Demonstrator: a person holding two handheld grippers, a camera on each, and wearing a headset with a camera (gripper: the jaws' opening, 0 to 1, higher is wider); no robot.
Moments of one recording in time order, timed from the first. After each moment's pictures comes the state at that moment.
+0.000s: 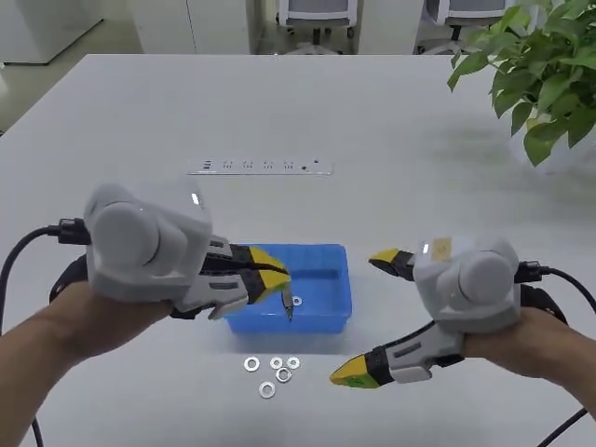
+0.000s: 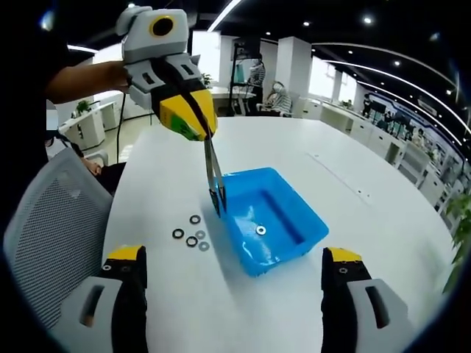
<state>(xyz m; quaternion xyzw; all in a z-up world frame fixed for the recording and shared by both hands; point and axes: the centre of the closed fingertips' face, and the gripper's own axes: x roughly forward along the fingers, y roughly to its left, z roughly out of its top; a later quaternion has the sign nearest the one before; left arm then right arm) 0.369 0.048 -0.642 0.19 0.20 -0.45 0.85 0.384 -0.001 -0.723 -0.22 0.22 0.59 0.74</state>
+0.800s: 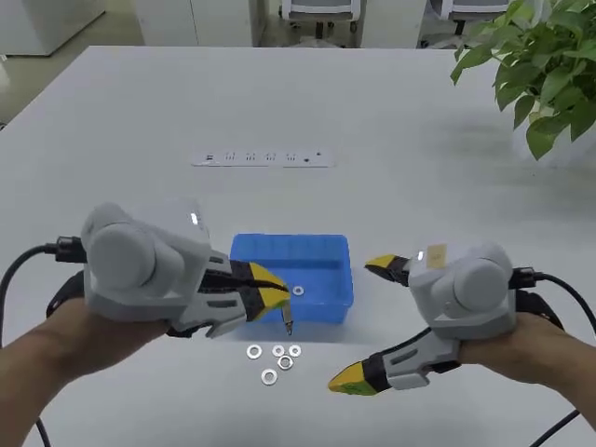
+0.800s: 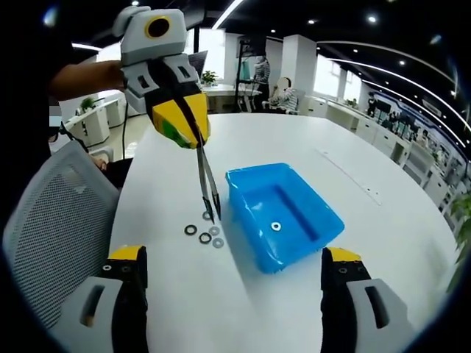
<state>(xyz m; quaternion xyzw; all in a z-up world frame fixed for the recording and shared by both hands) 0.344 0.046 -0.658 0.18 0.21 -0.47 0.84 0.364 0.004 -0.733 -0.23 0.22 0.61 0.73</state>
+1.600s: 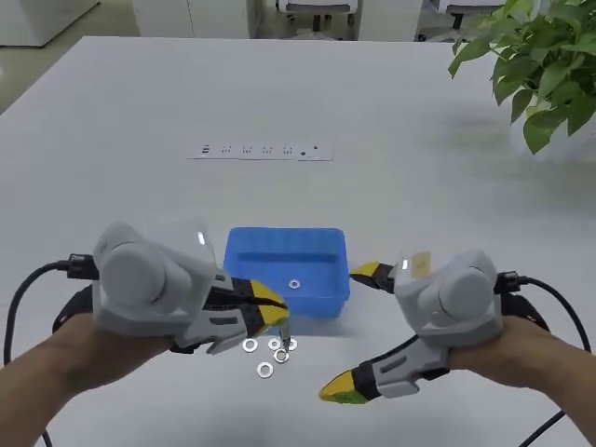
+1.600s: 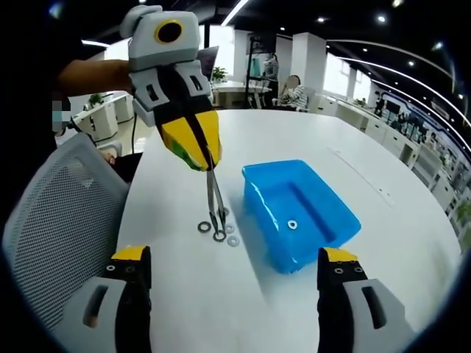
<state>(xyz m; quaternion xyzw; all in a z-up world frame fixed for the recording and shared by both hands) 0.340 0.046 -0.690 0.17 0.23 -0.47 0.83 0.346 0.011 -0.743 -0.23 0.23 0.63 0.71</state>
